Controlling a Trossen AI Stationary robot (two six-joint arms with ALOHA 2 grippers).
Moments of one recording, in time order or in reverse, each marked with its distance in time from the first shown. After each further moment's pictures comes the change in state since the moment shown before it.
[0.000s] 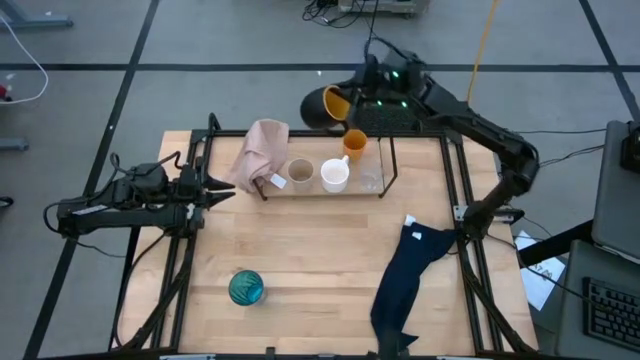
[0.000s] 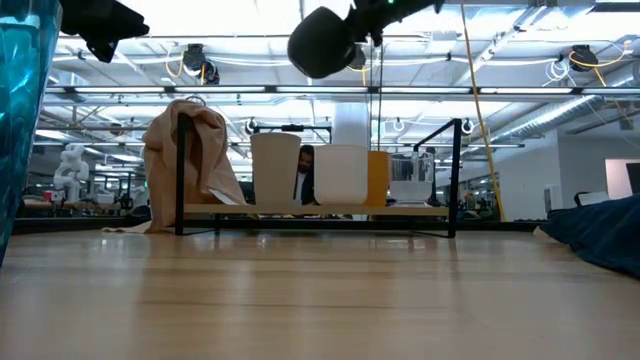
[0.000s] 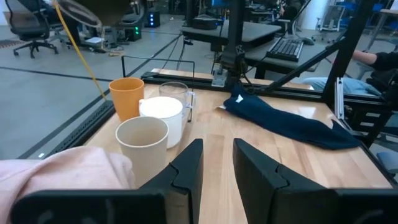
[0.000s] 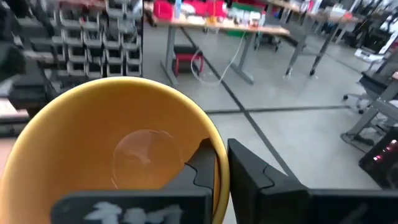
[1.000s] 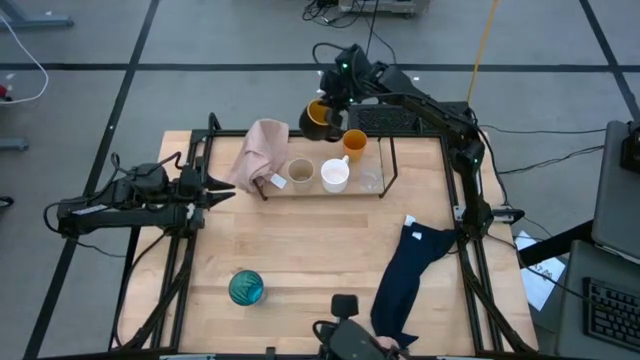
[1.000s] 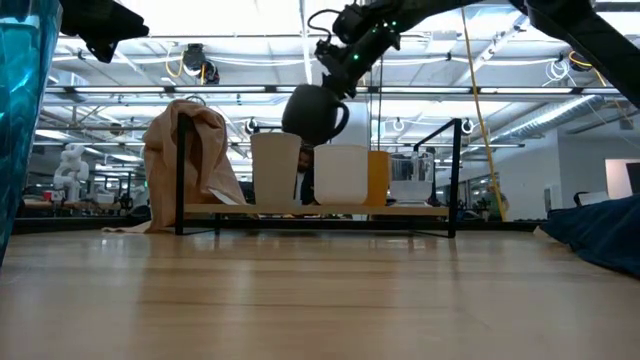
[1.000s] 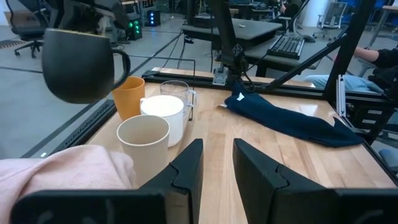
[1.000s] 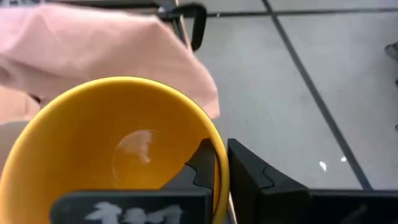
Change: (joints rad) left arm 0.000 0.000 0.000 -0.007 -0.003 0.008; right arm -0.050 0.445 0.474 -0.489 0.008 -0.125
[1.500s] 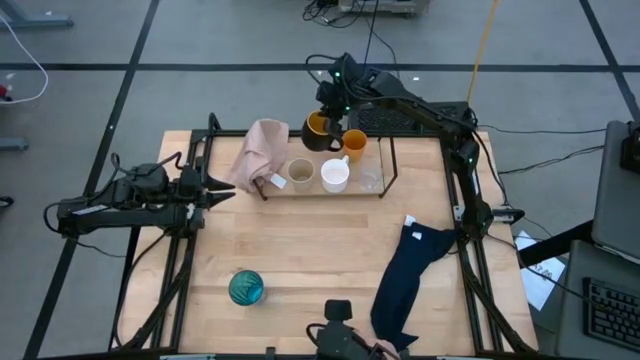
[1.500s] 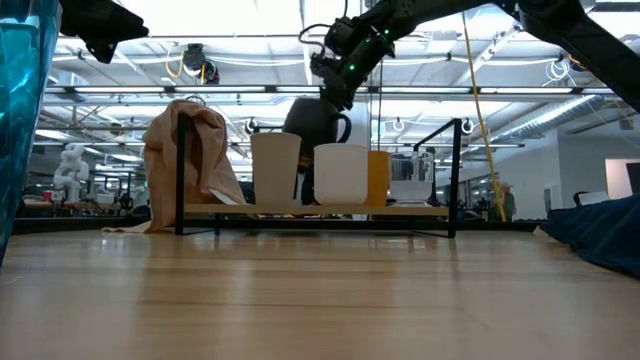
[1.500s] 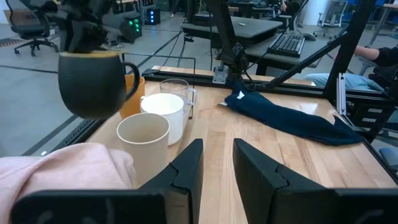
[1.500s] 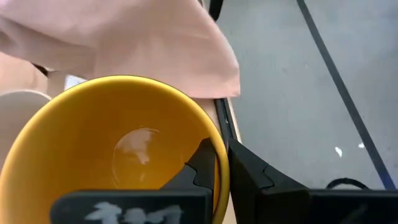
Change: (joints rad) left arm 0.000 0.000 0.000 -0.006 0.000 0.000; right arm 0.026 0.048 -0.003 -0.065 0.001 -0.017
